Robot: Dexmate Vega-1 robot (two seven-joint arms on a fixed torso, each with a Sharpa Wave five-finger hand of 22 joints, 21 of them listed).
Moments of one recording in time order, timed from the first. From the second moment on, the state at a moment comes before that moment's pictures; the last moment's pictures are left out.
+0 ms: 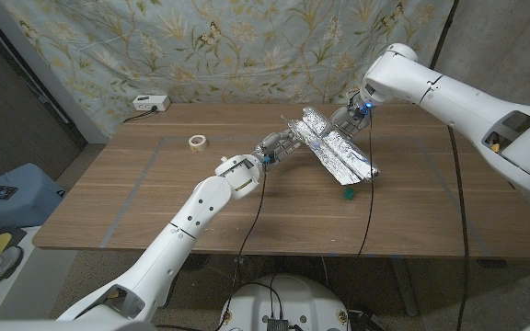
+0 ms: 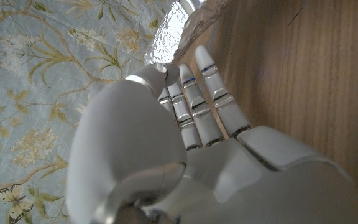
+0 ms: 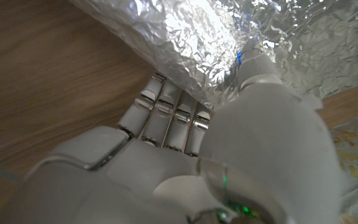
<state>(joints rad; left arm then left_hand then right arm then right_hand) 0.89 0.29 0.45 -1.89 -1.19 0.34 0.68 1.36 0.05 0.51 -0.14 0.72 0.70 0.10 0.37 0.30 0.59 -0.04 0.80 0.47 0.85 -0.06 0.27 0.24 0.80 0.02 0.63 0.19 0.04 -0.62 -1.01 -1.45 0.35 -1.20 0.44 1.12 -0.03 0.25 -0.16 0.18 0.87 -0.03 0.35 0.29 0.88 -0.03 0.50 0.38 0.85 -0.10 0.44 0.38 0.69 -0.02 0.29 0.19</state>
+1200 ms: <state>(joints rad) 0.79 0.42 0.43 -1.90 -1.51 0.54 0.71 1.05 0.00 0.32 -0.06 0.55 0.44 0.17 0.22 0.32 0.34 0.08 0.69 0.50 0.67 0.07 0.22 0.28 0.66 0.10 0.61 0.18 0.04 -0.63 -1.03 -1.48 0.41 -1.19 0.39 1.12 -0.03 0.25 -0.16 0.18 0.87 -0.03 0.35 0.30 0.88 -0.03 0.50 0.38 0.85 -0.10 0.43 0.38 0.71 -0.02 0.29 0.19</state>
